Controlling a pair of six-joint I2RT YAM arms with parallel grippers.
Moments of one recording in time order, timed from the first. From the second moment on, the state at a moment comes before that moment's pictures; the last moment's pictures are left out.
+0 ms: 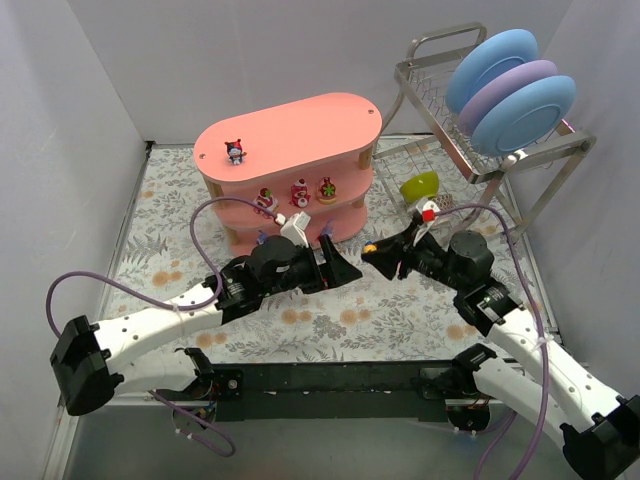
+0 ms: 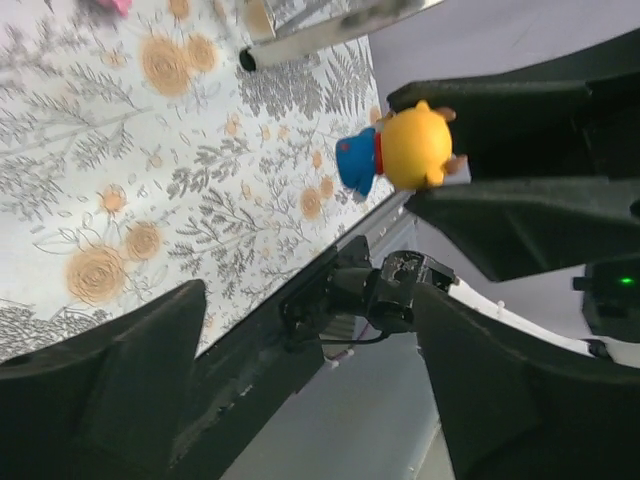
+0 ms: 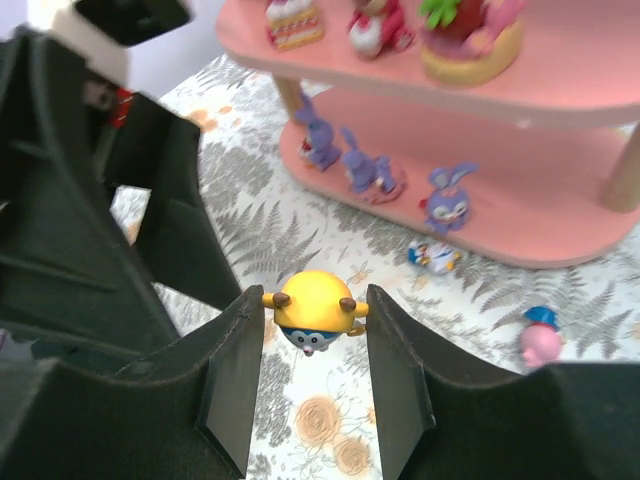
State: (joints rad) left arm -0.97 1.14 0.78 -0.03 0.06 -1.07; right arm 0.58 0.73 0.55 0.07 -0.44 0.25
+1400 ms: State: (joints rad) left arm -0.97 0.90 0.84 -0.46 -0.36 -0.69; right arm 0.58 1.58 1.78 -0.30 -0.06 -0.06
